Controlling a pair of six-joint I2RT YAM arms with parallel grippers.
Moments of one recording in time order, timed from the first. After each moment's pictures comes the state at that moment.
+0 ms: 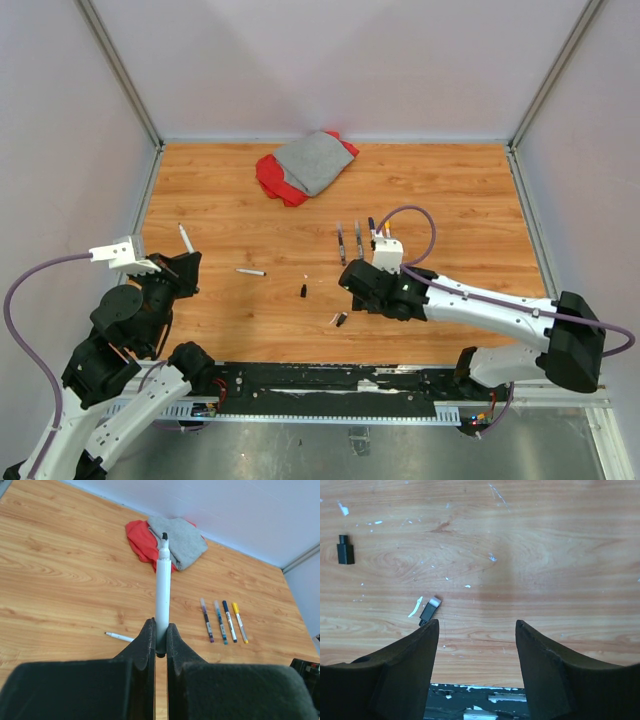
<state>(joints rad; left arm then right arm) -0.64 0.26 0.84 -0.70 -0.57 -0.53 1.11 1.27 0.91 -0.79 0.52 0.98</state>
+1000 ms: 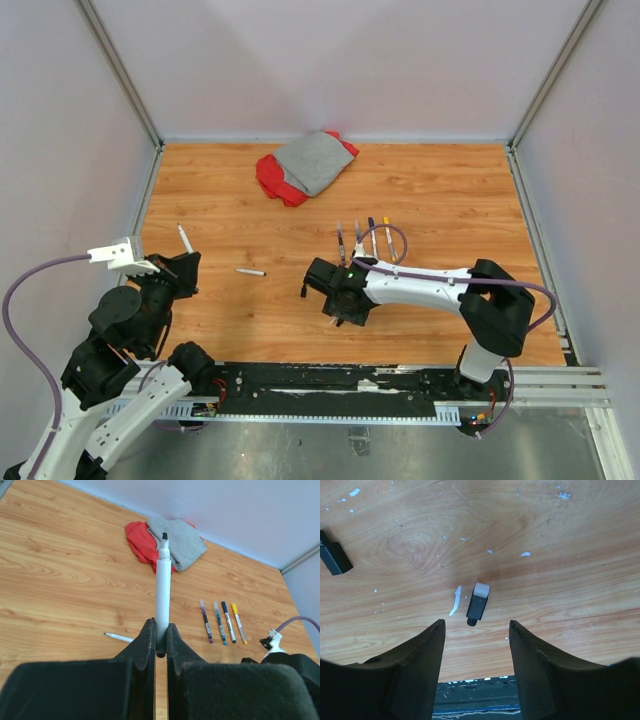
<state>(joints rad) -0.64 0.25 0.84 -0.70 -0.57 -0.53 1.11 1.67 1.10 -0.84 0.29 1.40</state>
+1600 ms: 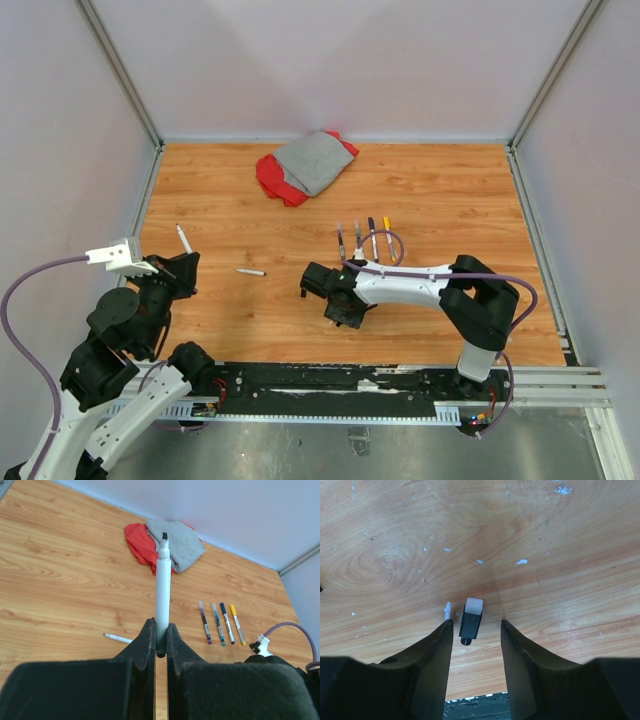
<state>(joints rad) -0.64 0.24 0.84 -0.70 -0.57 -0.53 1.11 1.76 1.11 -0.83 0.28 1.46</state>
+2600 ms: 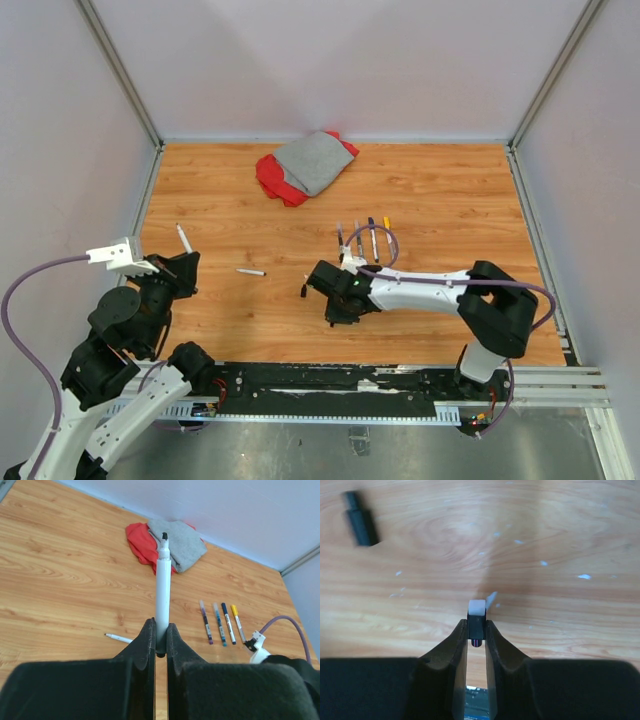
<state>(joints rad) -0.64 0.25 0.84 -0.70 -0.57 -0.53 1.10 1.70 1.02 -0.62 0.21 1.26</state>
